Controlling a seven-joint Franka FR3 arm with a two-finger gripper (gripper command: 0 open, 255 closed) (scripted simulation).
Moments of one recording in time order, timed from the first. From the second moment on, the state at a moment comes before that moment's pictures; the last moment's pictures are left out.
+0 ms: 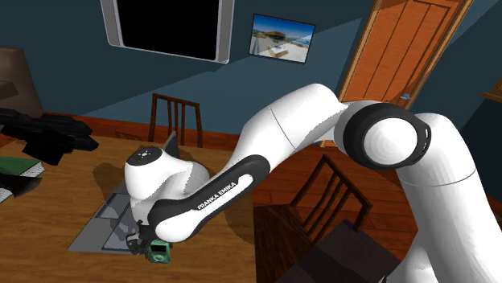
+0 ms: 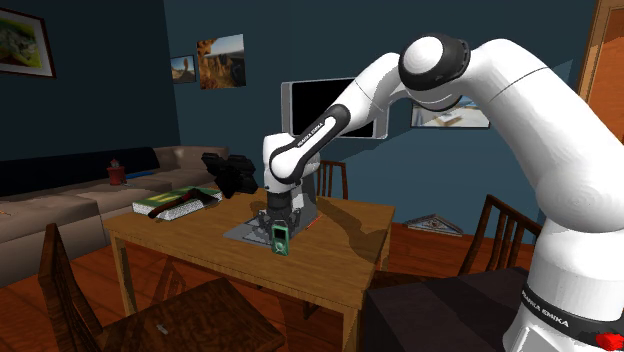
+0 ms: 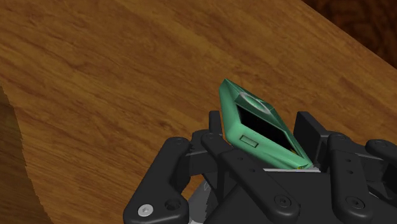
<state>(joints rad) 0.37 0.72 0.41 -1.67 -0.37 2.31 1.05</state>
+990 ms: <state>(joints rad) 0.35 0.66 0.43 -1.67 -0.34 2.24 1.04</state>
